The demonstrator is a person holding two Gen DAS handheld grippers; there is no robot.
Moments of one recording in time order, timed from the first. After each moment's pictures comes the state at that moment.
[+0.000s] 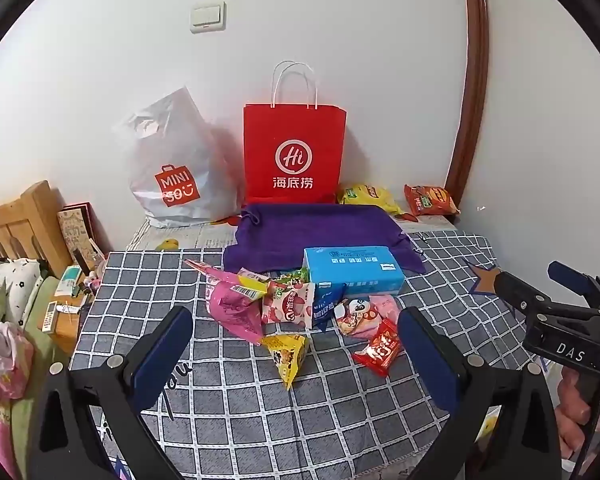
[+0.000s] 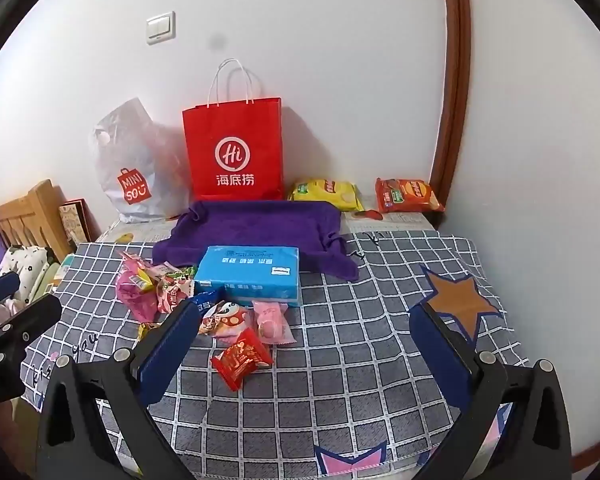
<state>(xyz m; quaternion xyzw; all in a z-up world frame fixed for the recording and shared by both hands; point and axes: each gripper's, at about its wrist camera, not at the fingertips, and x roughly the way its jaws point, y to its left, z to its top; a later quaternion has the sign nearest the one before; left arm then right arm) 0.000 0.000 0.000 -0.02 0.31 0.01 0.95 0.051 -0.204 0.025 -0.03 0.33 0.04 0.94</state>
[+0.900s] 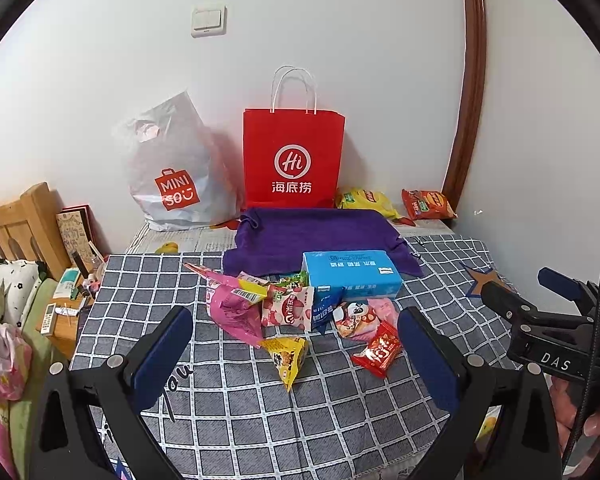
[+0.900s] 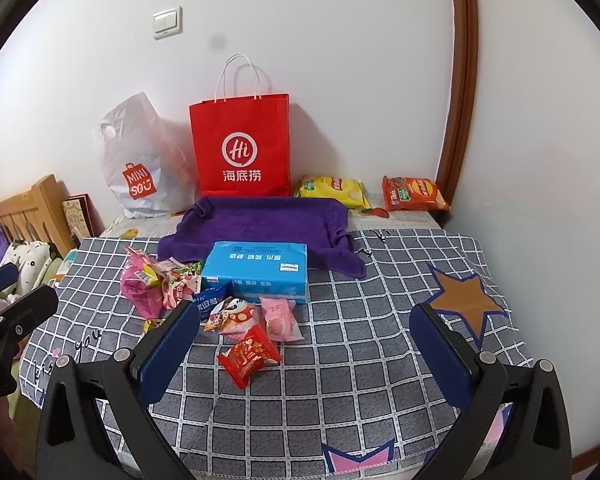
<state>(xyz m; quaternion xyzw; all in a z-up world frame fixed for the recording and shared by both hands) 0.001 0.000 0.004 -0.02 0.31 0.00 0.95 0.050 -0.198 0.019 -0.03 0.34 0.04 0.94</state>
